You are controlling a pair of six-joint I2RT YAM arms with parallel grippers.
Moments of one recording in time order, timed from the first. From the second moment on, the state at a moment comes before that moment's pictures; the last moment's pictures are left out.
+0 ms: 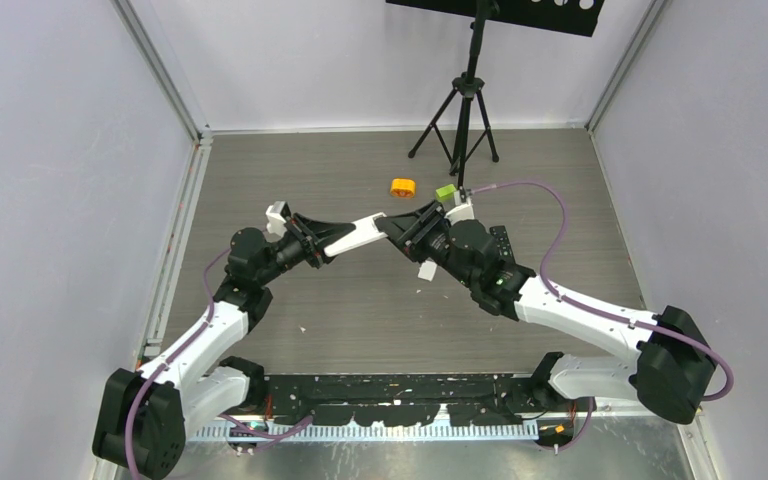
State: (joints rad) left arm -0.32 0.98 0.44 0.52 0.58 -1.78; right arm 0.86 1.20 0.75 0.31 0.17 1.33
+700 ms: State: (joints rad) left arm -0.32 0.97 0.46 0.51 0.58 -1.67; right arm 0.83 1.20 0.73 0.35 0.12 1.39
